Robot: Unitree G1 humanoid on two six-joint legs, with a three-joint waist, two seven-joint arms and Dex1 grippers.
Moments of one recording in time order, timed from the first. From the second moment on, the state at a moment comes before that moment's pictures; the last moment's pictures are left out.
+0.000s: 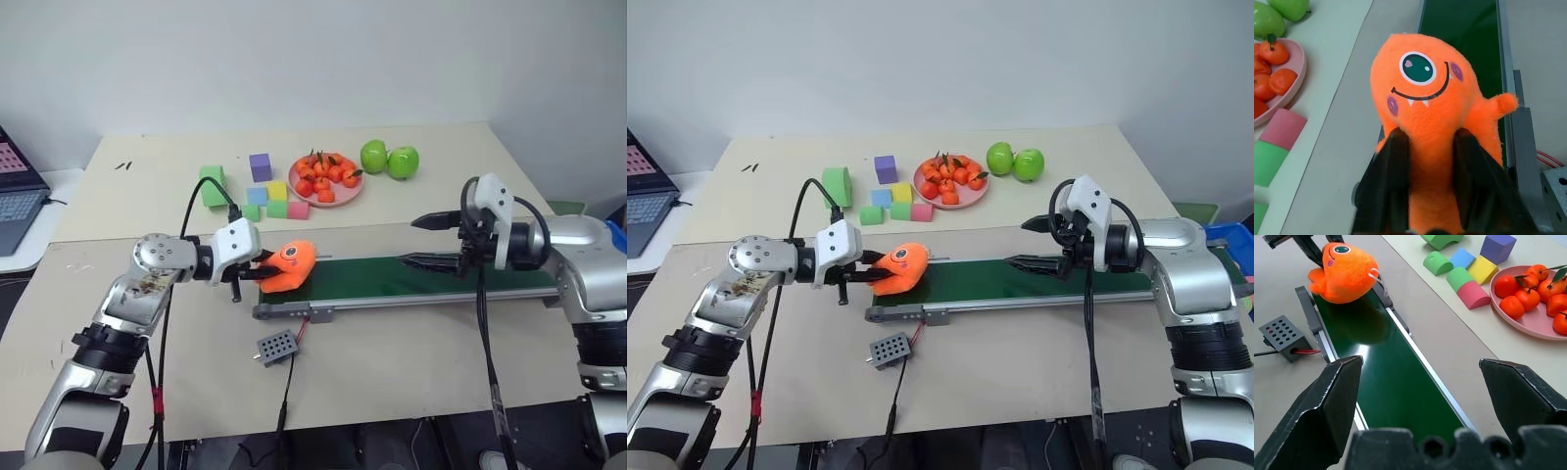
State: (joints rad) left arm -0.55 0.69 -0.18 0.06 -0.15 0.22 -1.13; right arm -0.58 -0.82 -0.01 0.01 0.38 0.51 1.18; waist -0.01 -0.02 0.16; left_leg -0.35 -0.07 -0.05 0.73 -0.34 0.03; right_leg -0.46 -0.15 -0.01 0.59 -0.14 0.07
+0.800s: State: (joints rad) left arm -0.71 0.63 -0.04 0.02 -0.36 0.55 -1.06; right arm -0.59 -0.84 -0.01 0.02 0.38 0.51 1.19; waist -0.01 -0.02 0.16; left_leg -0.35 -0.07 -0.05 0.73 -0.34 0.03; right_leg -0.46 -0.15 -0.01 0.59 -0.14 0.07
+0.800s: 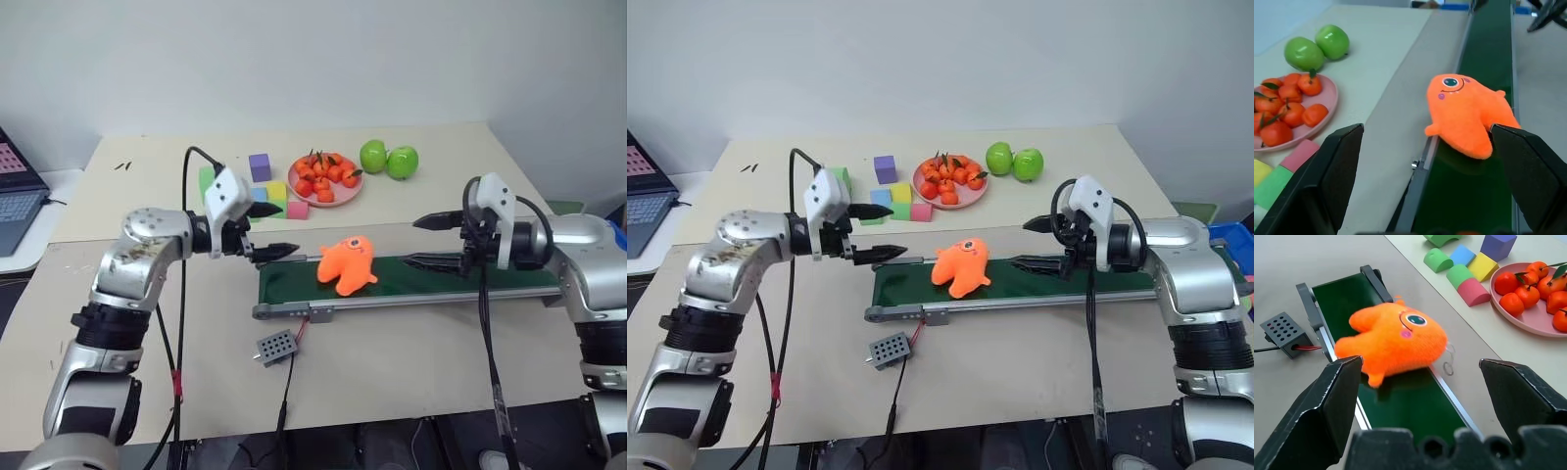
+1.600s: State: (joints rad) left arm -0.82 0.59 -0.03 -0.09 -0.47 0.70 -0.94; right arm -0.60 -0.90 -0.07 -0.06 0.43 0.58 1.16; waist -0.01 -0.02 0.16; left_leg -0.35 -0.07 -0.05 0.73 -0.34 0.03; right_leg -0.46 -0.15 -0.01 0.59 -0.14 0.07
